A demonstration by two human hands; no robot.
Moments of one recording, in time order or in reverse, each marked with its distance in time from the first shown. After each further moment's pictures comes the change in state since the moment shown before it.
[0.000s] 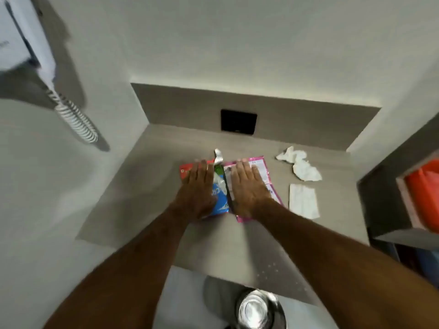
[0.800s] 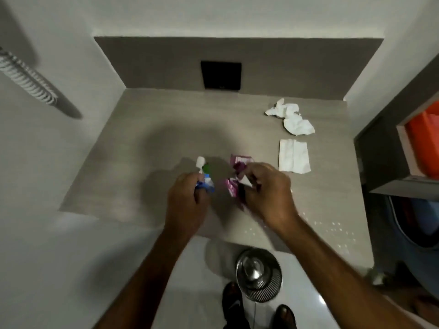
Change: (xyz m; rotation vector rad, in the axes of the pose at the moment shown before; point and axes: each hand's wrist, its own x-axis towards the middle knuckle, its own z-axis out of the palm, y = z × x) left_hand -0.109 0.076 0.000 -0.708 0.420 -0.235; right_hand -0.129 0.017 0.015 0.927 0.510 0.182
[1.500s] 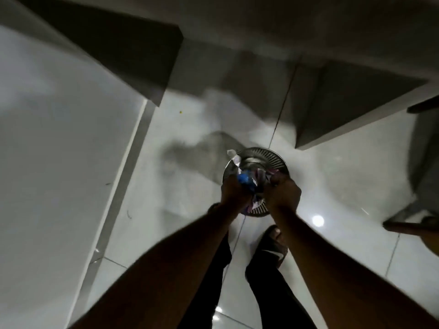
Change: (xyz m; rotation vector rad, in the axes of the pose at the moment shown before) left_hand -0.313 -0.177 0.366 -0.147 -0.561 -0.951; right_hand -0.292 0.380 0.183 -0.246 -0.298 0.894
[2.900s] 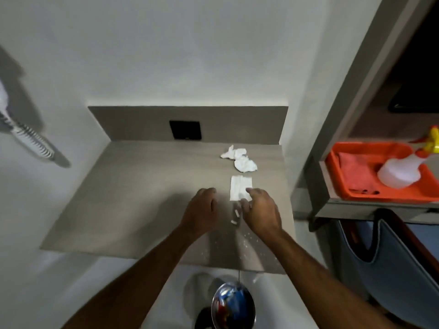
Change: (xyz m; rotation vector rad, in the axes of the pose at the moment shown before) left_hand -0.212 0.400 -0.284 0.452 0.331 1.015; right_hand -0.138 -0.321 -0.397 -0.080 0.381 -0.560
